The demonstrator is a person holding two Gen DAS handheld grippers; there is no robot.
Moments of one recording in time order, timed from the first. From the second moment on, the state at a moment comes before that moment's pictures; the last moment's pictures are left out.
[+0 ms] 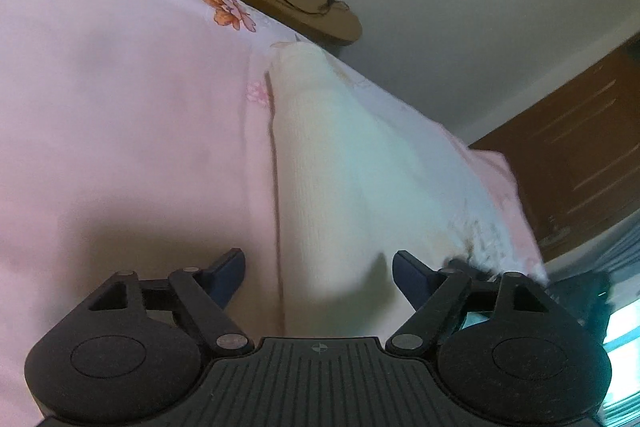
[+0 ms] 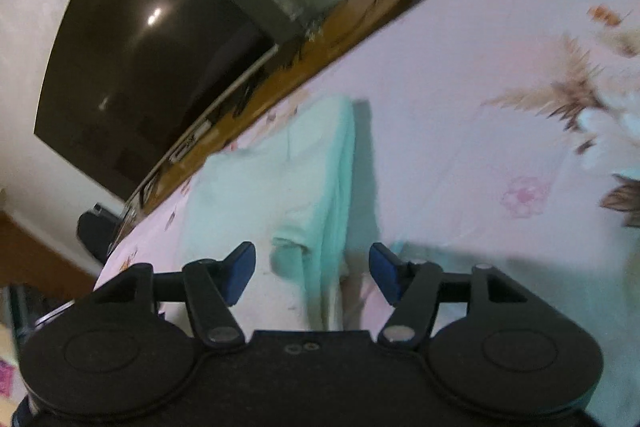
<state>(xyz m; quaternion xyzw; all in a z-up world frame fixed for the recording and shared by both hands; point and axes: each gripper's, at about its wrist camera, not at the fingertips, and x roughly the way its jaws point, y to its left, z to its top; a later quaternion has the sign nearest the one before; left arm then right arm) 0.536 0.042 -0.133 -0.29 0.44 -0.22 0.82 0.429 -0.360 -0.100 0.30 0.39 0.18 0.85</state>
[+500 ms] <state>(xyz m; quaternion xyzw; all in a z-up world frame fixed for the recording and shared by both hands) 0.558 0.039 -0.137 -0.26 0.45 -0.27 0.81 0.471 -0.346 -0.104 0.24 0.44 0.28 0.82</state>
